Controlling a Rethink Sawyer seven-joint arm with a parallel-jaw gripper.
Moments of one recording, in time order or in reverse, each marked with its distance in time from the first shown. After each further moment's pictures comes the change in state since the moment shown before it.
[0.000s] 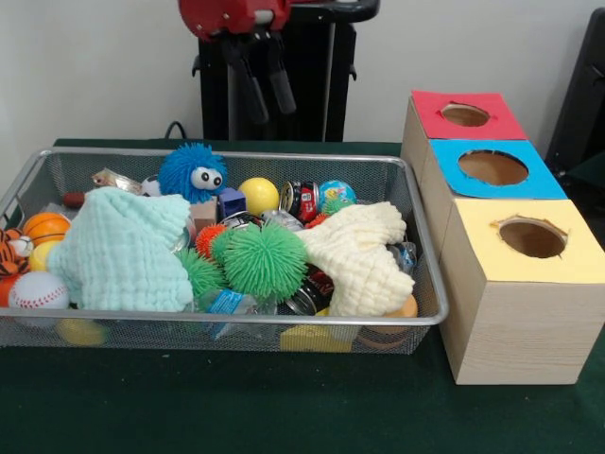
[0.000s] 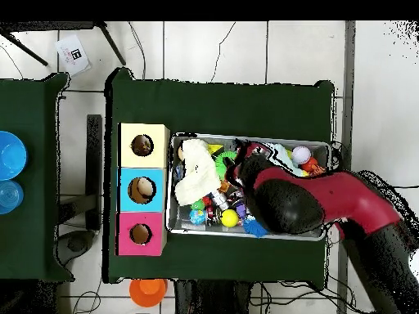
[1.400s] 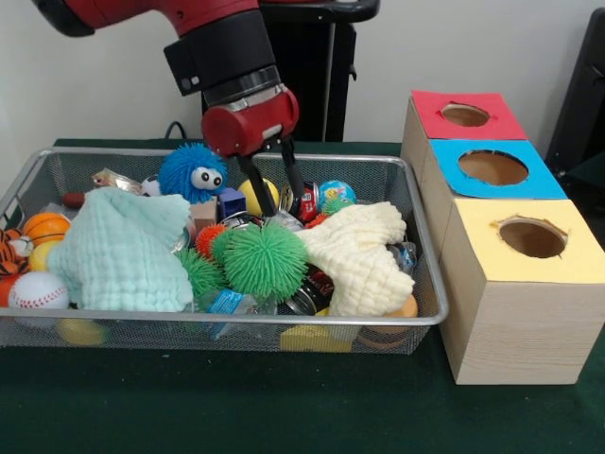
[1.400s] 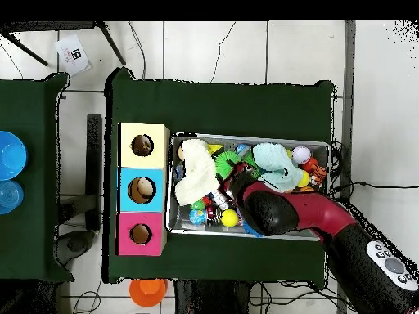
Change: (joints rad) arm 0.069 0.249 -0.247 0.003 -0.015 -0.185 0.000
